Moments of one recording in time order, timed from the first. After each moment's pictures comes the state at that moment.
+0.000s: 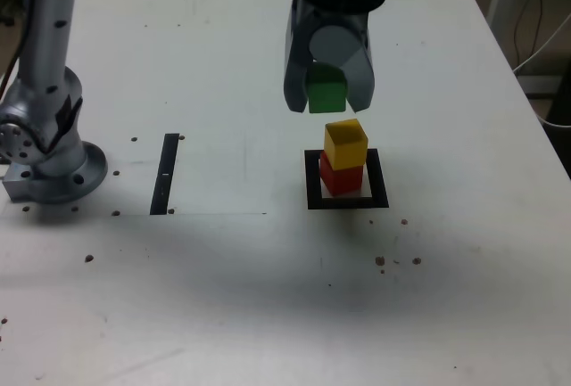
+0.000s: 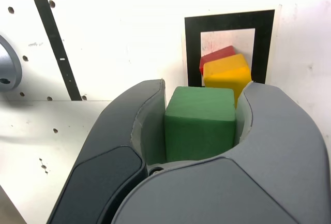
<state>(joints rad) -0.13 1.99 -1.81 1.56 0.10 -0.09</state>
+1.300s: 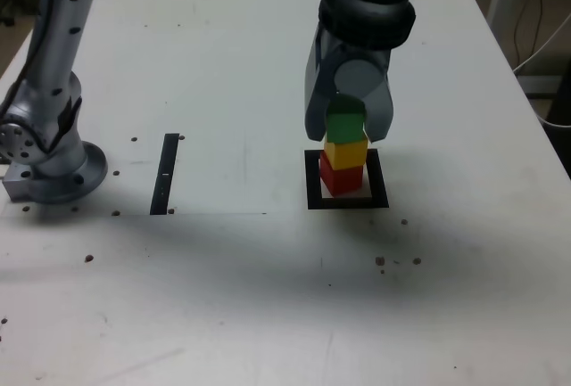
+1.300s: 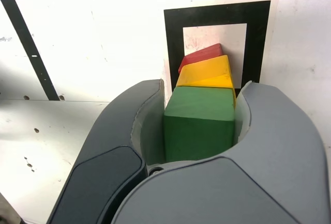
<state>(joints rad) -0.11 2.08 -1.81 1.50 0.04 -0.07</state>
